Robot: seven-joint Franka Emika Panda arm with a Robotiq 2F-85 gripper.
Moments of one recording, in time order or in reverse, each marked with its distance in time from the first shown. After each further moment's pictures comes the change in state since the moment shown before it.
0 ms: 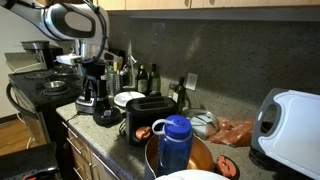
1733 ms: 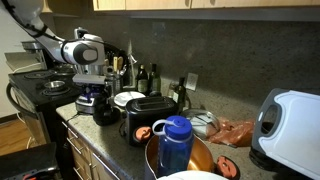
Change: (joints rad) arm 0.190 0.392 0.105 0.115 0.001 0.422 -0.402
